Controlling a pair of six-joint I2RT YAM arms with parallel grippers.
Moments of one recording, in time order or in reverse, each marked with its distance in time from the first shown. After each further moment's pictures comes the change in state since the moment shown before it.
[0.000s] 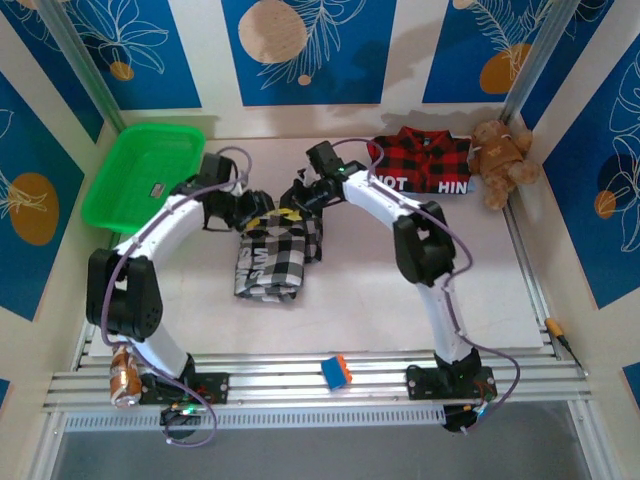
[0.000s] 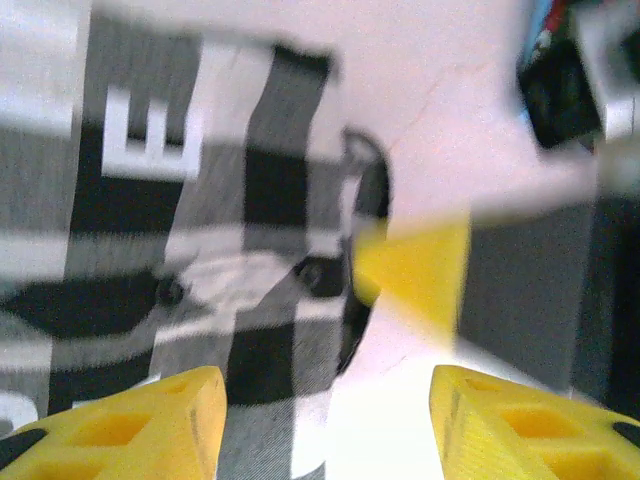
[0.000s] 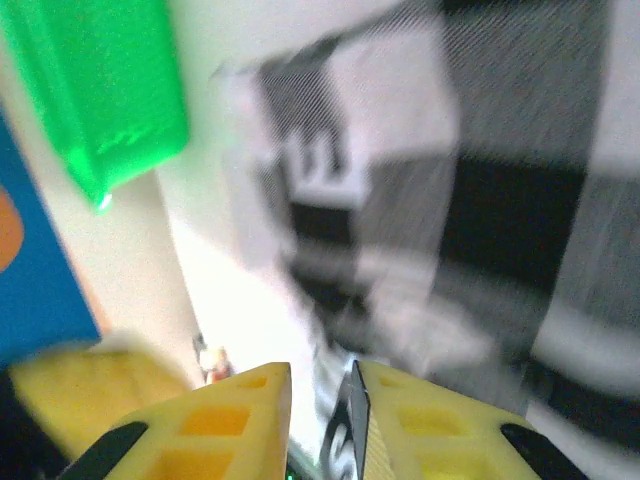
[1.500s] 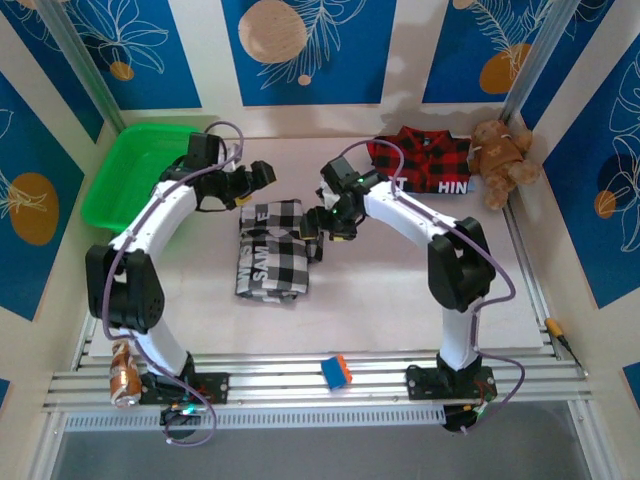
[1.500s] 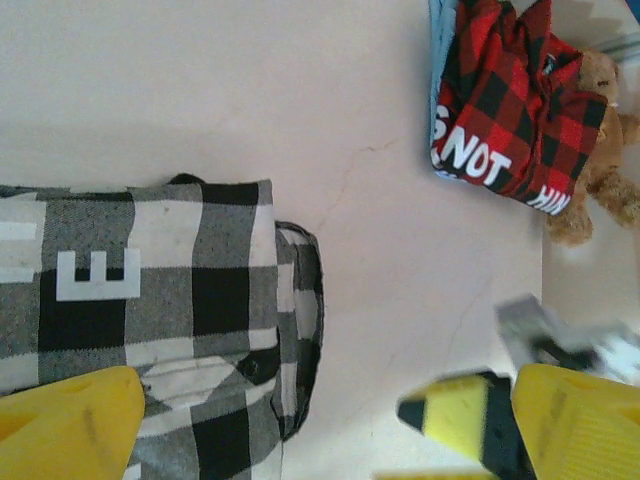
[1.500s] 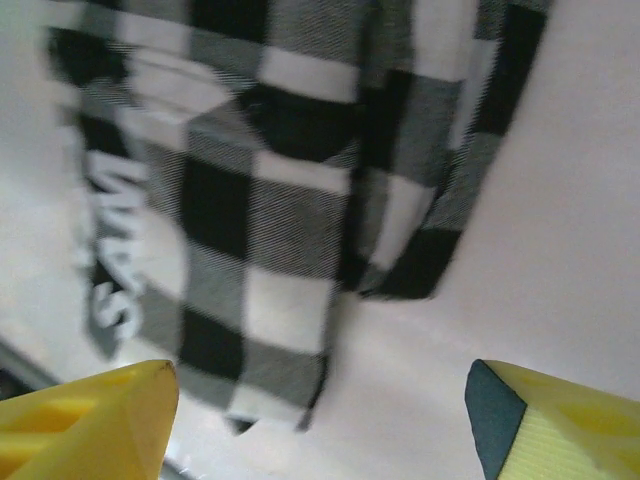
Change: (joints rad) left arm 0.051 0.020 0.101 0.034 0.080 0.079; right arm 0.022 -0.240 -0.260 -0.251 0.370 -0.396
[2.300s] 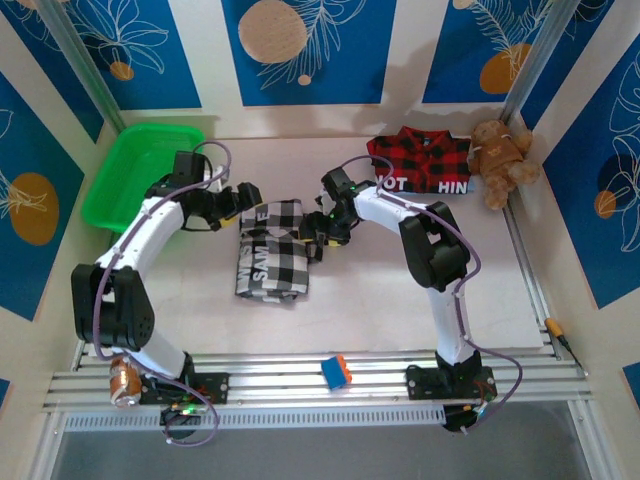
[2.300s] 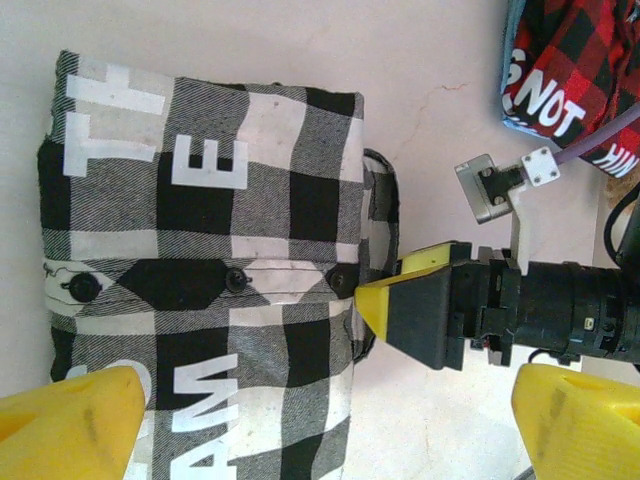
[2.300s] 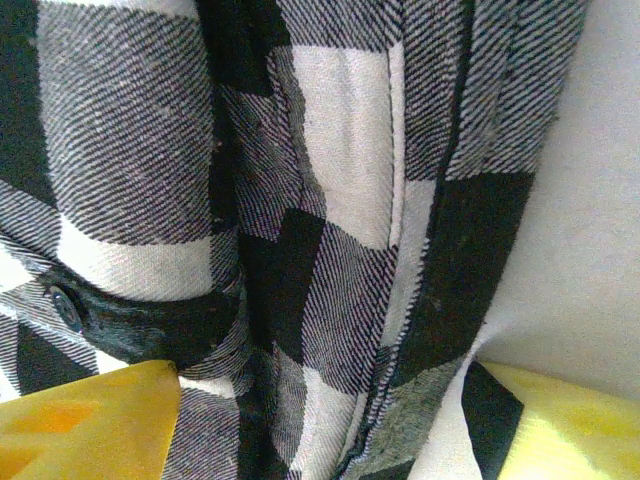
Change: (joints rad) left arm 0.065 -0.122 -0.176 -0.067 -0.001 0.075; right arm -0.054 0.210 0.000 0.210 -0.118 0.025
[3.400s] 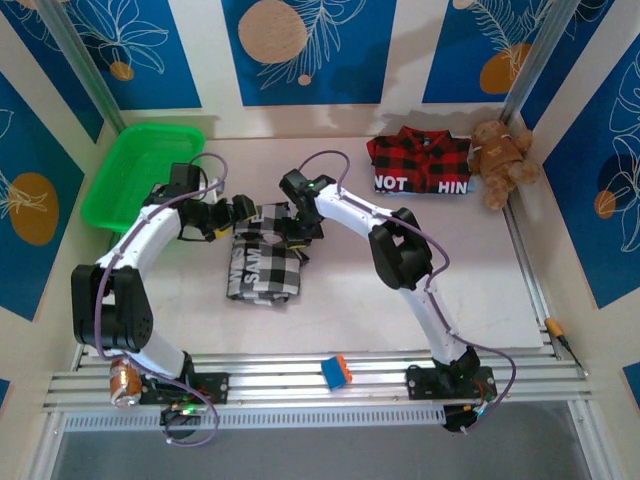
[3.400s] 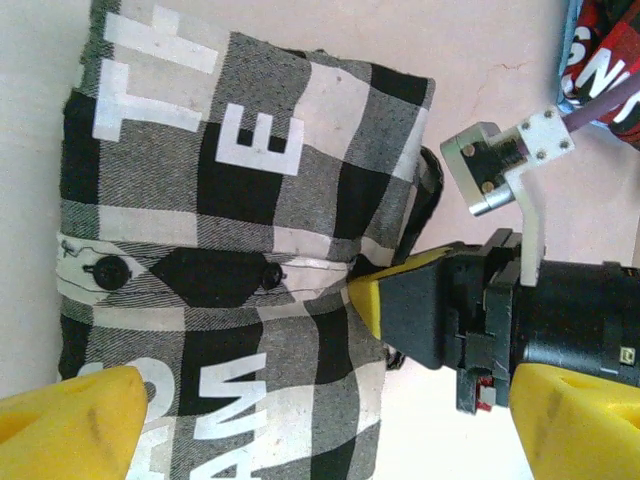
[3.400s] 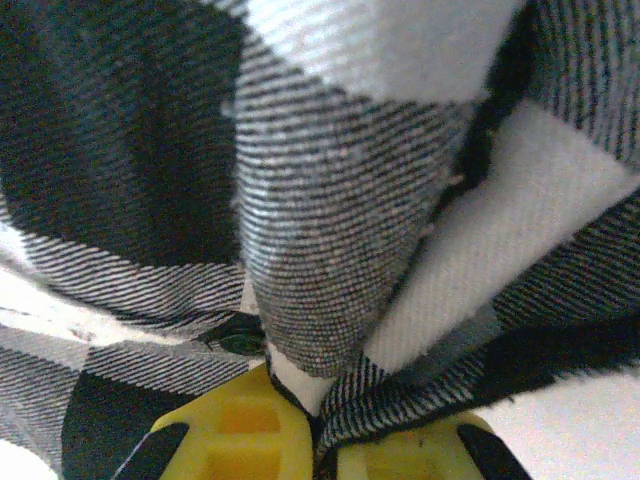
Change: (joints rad) left arm 0.045 -0.009 -0.097 0.022 -0.001 0.045; right arm 0.163 0.231 0.445 -0.337 0.169 0.010
